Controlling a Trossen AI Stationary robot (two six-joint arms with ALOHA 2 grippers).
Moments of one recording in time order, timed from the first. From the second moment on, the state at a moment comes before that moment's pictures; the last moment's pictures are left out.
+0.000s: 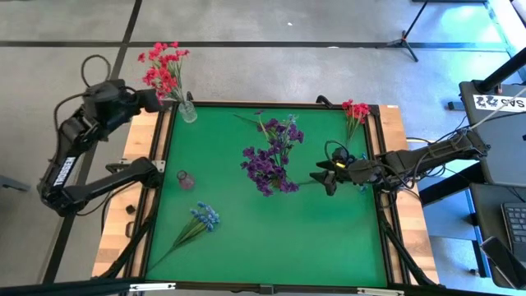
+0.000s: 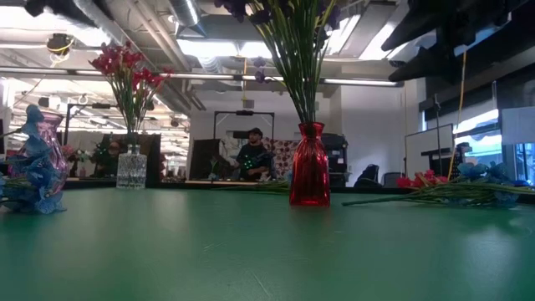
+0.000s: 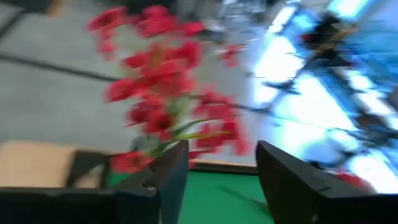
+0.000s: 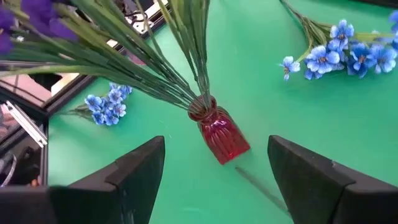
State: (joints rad) left arm 0.88 0.61 1.19 -0.97 -0.33 -0.60; right arm 0.29 0.91 0.69 -0.36 0.46 0.82
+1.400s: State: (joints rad) left arm 0.49 0.60 0.94 -0.12 0.17 -0.62; right arm -0.49 0.84 0.92 -0.84 0.16 0.73
